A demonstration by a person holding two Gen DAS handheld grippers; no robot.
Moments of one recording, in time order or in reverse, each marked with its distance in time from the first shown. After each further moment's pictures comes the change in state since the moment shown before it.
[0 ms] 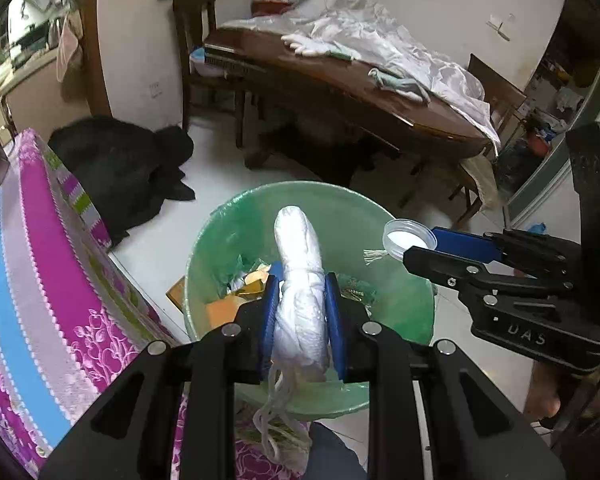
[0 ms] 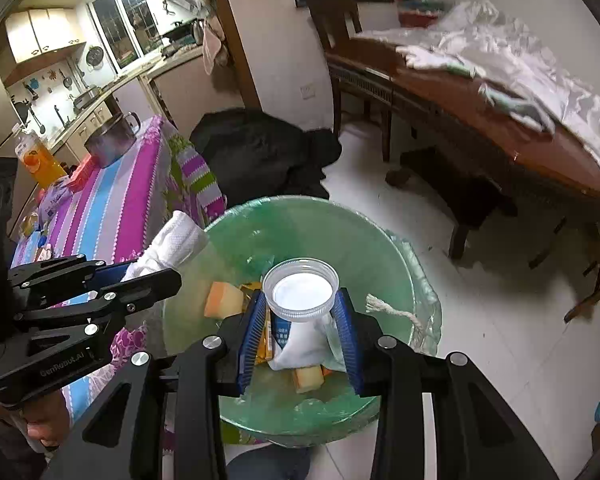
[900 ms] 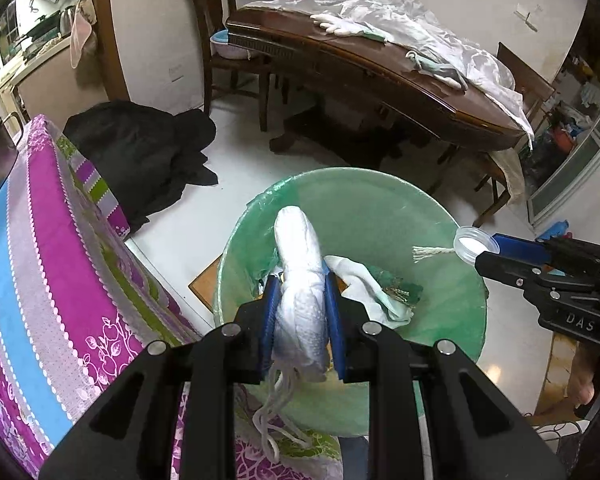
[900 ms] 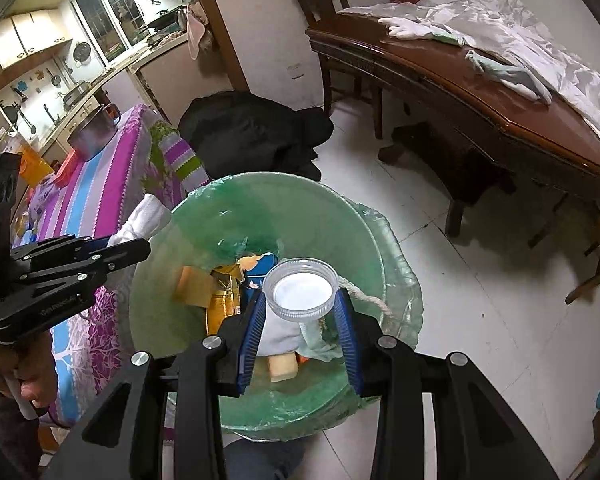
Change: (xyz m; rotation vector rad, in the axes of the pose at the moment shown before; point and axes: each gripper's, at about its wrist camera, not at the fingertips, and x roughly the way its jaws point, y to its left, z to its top) left arm 0.024 0.026 0.006 -0.015 0.057 0.081; right arm 0.018 -0.024 -0.009 0.032 0.050 -0.007
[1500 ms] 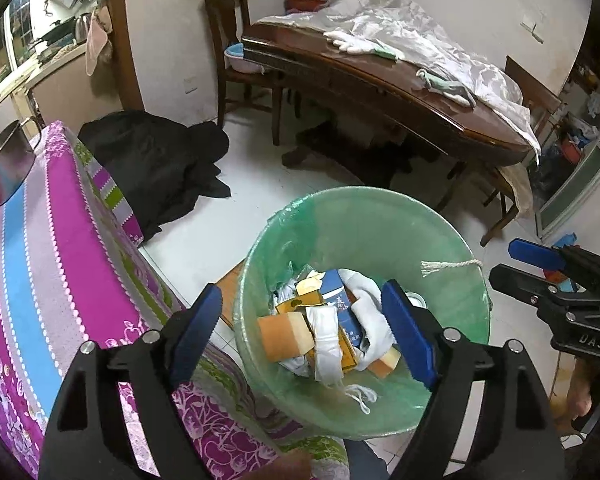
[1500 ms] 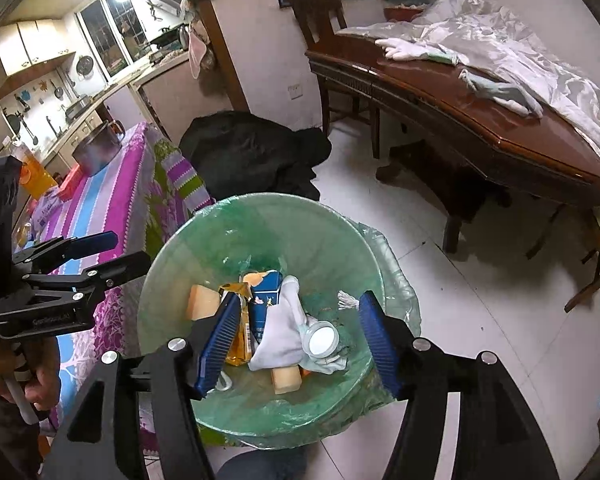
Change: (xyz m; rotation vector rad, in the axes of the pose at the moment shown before) left arm -0.018 0.008 -0.001 -0.020 -0.063 0.039; right arm -0.020 0.007 -0.005 0.002 -0.094 -0.003
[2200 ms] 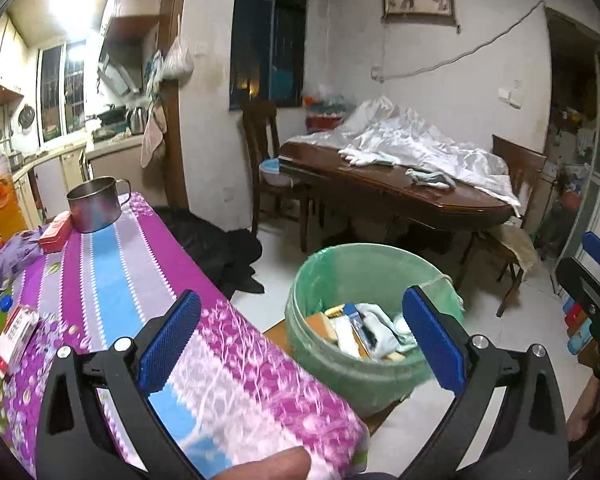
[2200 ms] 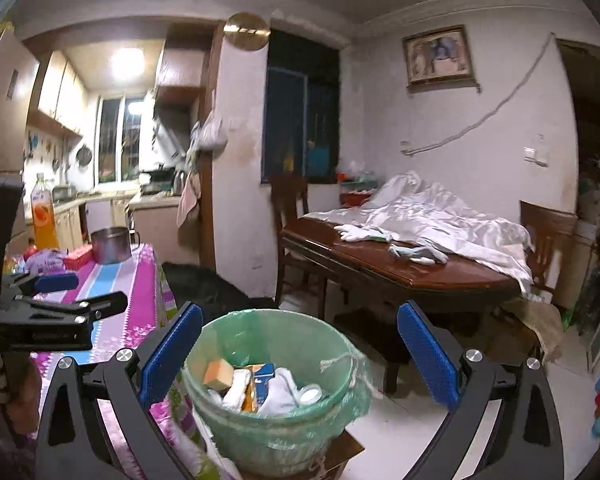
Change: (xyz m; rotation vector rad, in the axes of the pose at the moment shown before) left arm -0.144 -0.004 -0.128 0.019 -0.484 0.099; right arm -0.168 0.112 -0.173 -0.088 -0.730 -0.242
